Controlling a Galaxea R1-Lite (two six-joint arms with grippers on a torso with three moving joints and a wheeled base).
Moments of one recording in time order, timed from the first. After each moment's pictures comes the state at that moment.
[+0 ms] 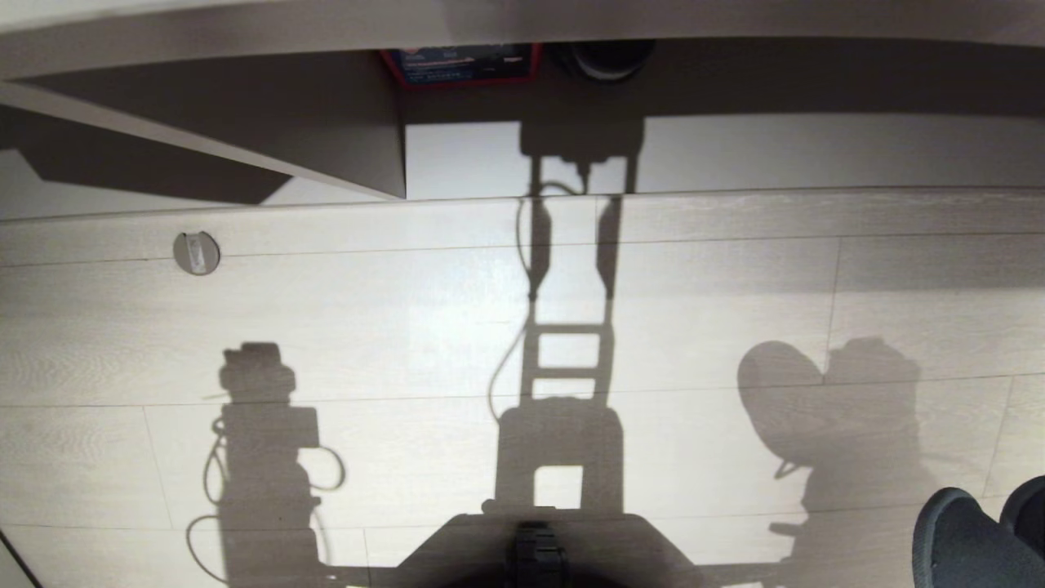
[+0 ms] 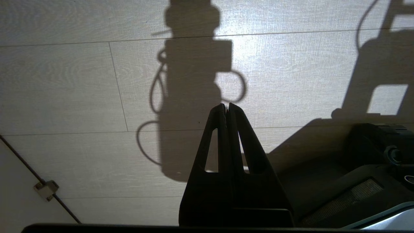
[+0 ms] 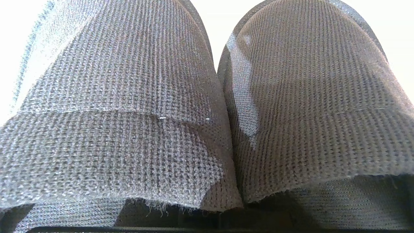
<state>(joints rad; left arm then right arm) 0.00 0.00 0.00 0.00 0.00 -0.01 0.02 0.00 0.00 0.00 0.01 -0.03</state>
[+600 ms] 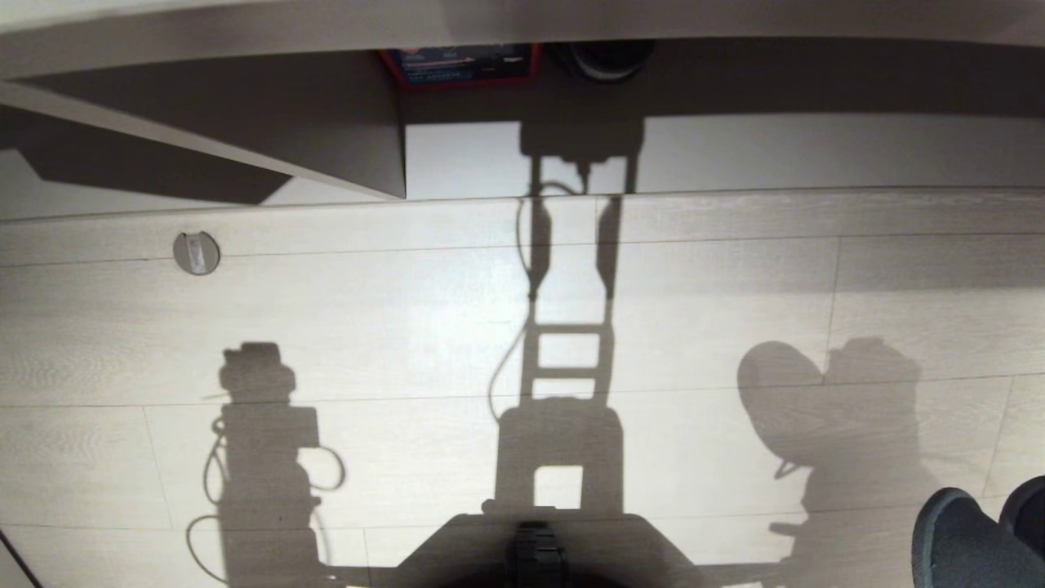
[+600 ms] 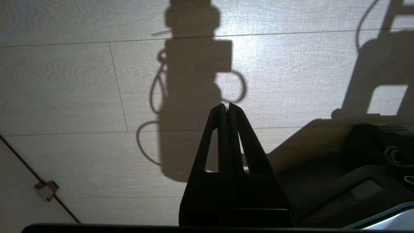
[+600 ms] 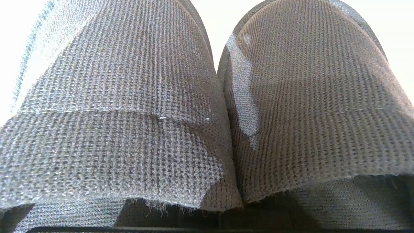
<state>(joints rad) 0.00 0.00 0.00 -0.01 0.00 -0.01 0.02 0.00 0.00 0.00 0.01 -0.03</state>
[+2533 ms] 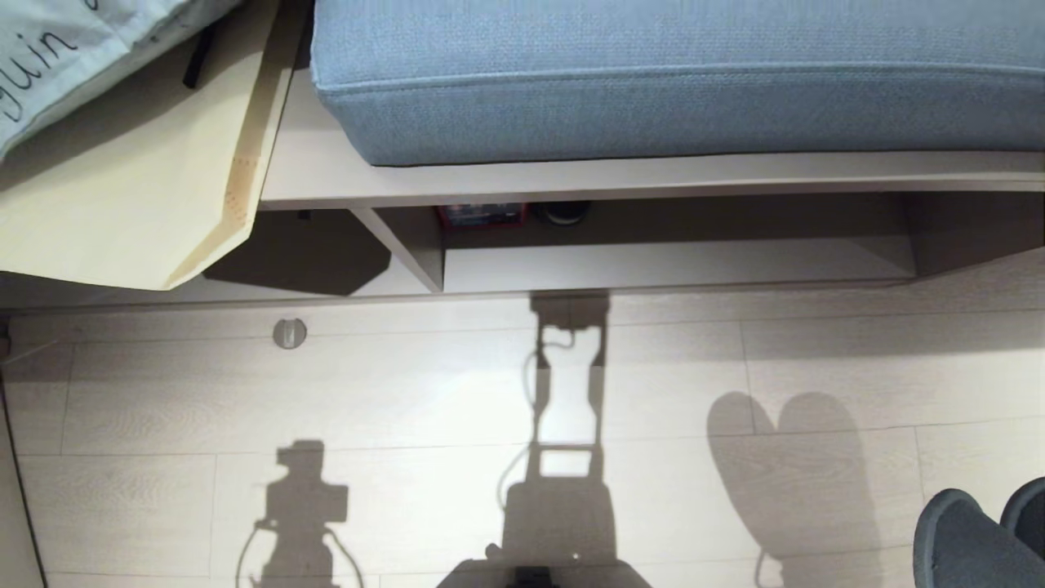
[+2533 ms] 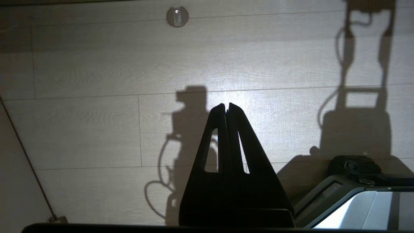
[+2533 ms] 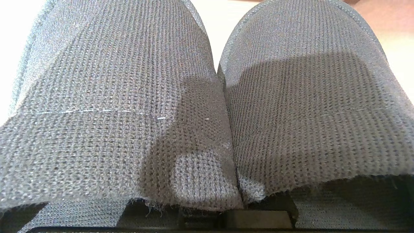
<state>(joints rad) 0.00 0.00 0.00 0.00 0.00 -0.01 0.02 0.00 0.00 0.00 0.01 -0.03</state>
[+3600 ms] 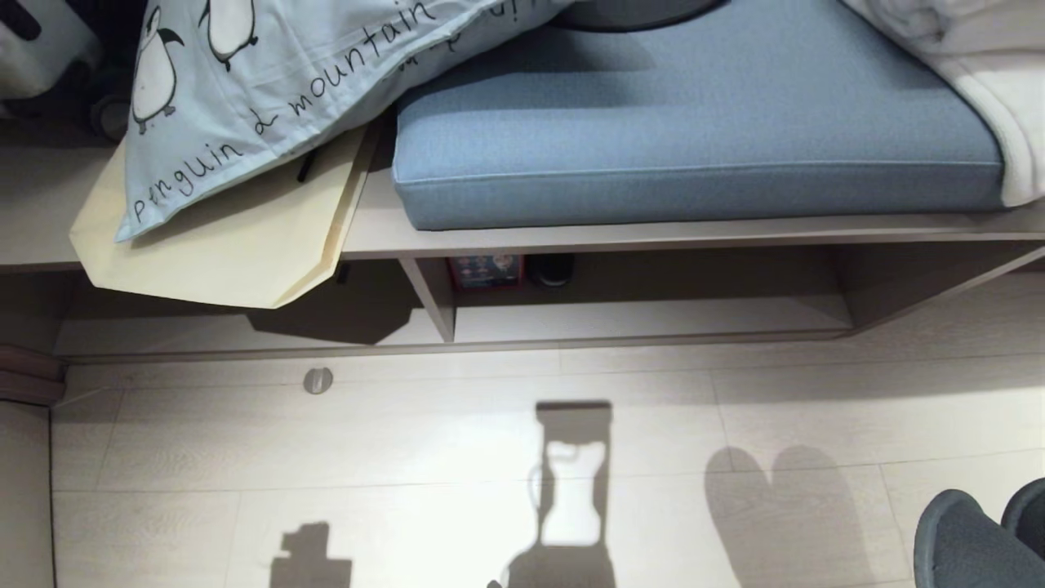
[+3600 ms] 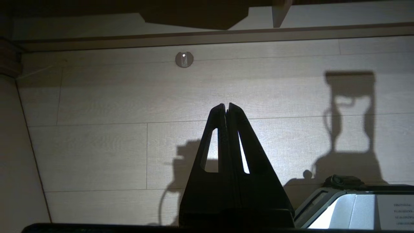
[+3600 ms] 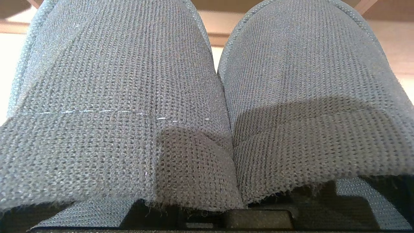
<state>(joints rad) 0.00 0.00 0.00 -0.01 0.00 -0.01 0.02 0.00 0.00 0.00 0.01 -0.03</state>
